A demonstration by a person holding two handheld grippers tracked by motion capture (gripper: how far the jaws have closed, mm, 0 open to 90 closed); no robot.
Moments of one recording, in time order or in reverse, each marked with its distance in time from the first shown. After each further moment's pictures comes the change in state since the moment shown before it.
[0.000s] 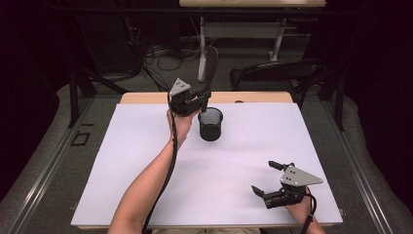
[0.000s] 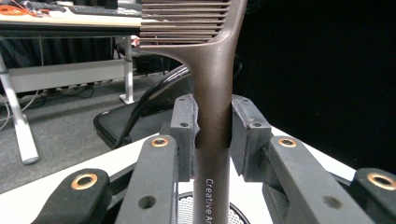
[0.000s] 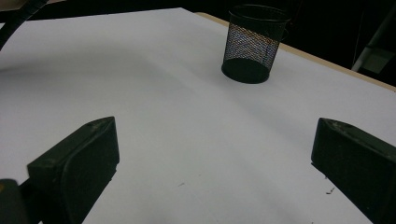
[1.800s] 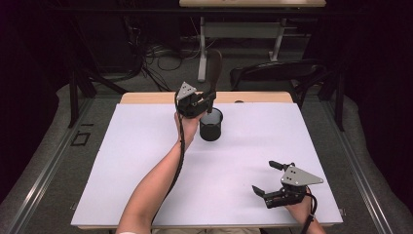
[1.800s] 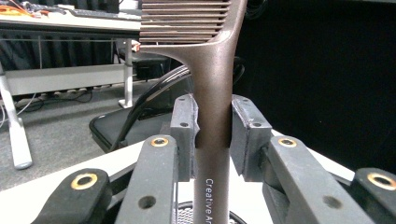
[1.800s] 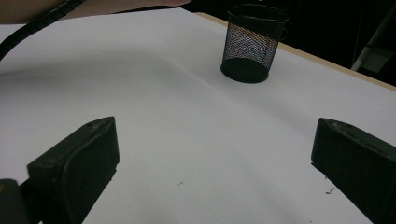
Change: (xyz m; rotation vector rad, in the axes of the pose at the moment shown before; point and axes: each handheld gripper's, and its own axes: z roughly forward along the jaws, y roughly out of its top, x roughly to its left) left arm 0.001 -0.021 0.025 -0.028 0.008 -0.009; right arm -0.001 0.000 -0.001 -0.002 0.000 0.000
